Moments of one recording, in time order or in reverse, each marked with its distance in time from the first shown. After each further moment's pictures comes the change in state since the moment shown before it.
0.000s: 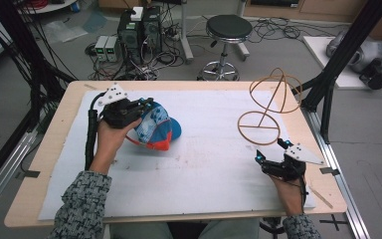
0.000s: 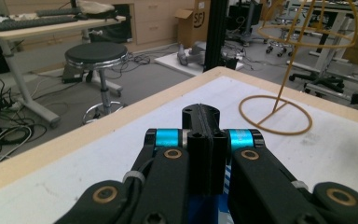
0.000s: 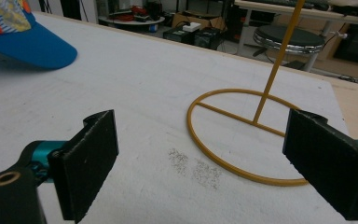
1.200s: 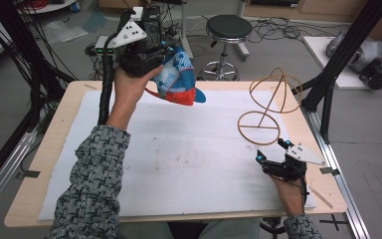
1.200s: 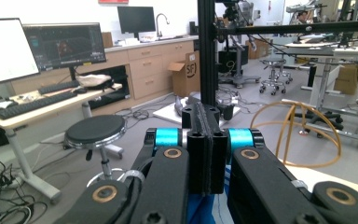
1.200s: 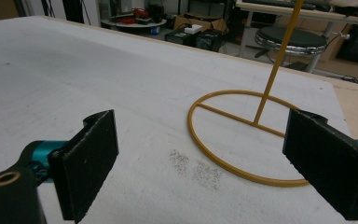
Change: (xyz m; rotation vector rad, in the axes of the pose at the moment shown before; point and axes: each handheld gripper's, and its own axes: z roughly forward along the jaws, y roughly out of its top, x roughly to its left) left arm -0.014 0.139 0.042 -0.191 -0.022 0.109; right arm -0.002 0.000 -0.001 -0.010 0.005 0.006
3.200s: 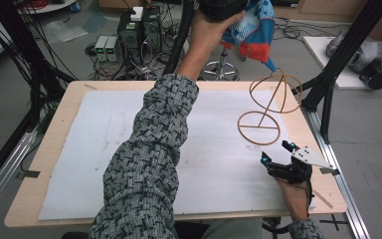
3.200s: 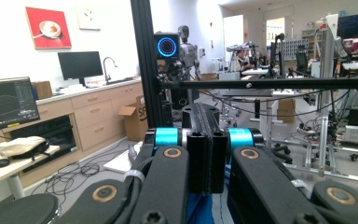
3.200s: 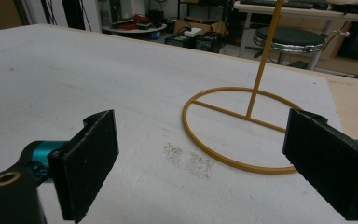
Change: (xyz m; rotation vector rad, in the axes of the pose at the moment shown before) left arm -0.064 0.102 0.152 -0.146 -0.236 0.015; right arm -0.009 -0.006 -0.011 -0.016 0.012 0.037
